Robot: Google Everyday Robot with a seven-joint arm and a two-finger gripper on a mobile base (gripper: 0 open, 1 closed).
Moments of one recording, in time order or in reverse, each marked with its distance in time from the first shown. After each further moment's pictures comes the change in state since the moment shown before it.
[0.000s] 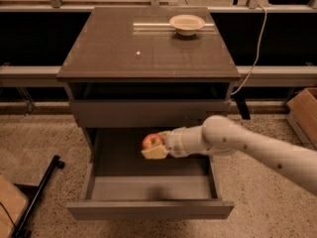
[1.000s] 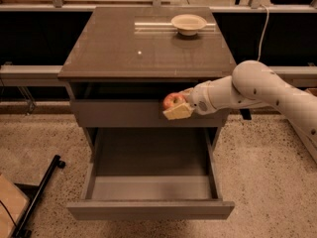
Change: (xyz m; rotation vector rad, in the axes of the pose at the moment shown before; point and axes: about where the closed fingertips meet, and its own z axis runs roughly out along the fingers) arm -0.106 -0.052 -0.123 0.101 0.053 -0.143
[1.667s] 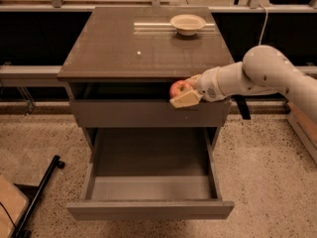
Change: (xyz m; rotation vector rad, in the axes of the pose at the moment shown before) arm -0.025 -0.030 -0.029 0.048 -0.018 -0.049
